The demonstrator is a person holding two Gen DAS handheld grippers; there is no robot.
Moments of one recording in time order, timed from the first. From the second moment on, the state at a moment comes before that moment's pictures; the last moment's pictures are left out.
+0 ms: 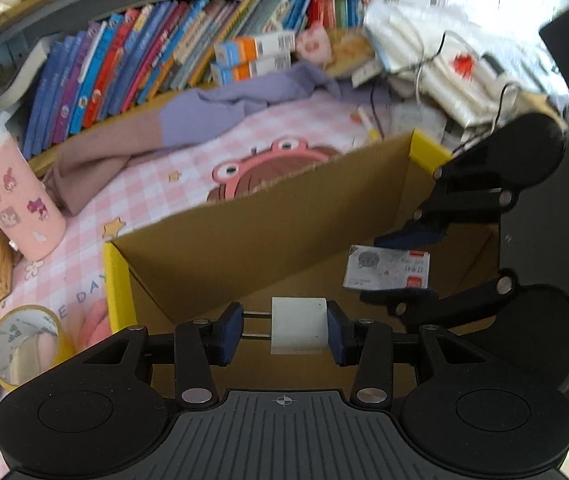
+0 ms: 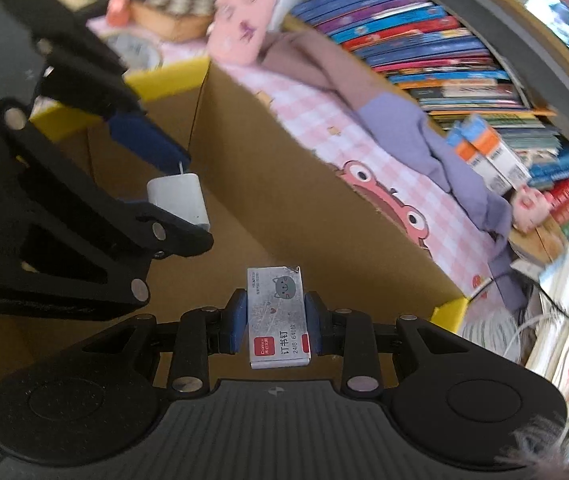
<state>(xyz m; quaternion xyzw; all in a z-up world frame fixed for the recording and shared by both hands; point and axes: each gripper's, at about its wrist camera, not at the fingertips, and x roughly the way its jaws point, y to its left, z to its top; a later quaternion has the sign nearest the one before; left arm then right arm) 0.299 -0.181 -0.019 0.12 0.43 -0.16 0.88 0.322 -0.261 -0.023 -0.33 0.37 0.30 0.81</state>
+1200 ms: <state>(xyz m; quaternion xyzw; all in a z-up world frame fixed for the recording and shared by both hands) 0.271 -0.173 0.001 0.13 0.39 -0.10 0.91 0.326 -0.268 -0.022 -0.32 0.39 0.33 0.80</state>
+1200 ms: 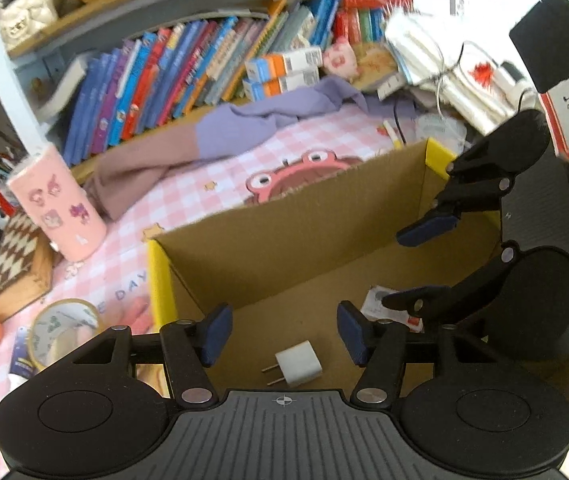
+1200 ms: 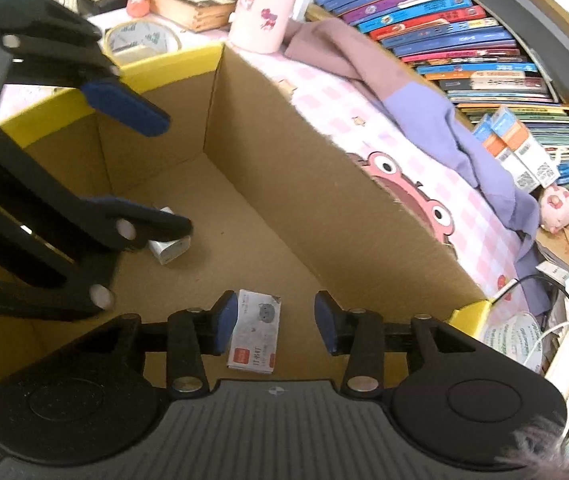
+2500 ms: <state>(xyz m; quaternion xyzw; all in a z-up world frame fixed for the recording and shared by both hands) 0.118 -0.082 0.045 0.02 0.29 -0.11 0.95 0.155 -0.283 0.047 -0.07 0.29 0.11 0.95</state>
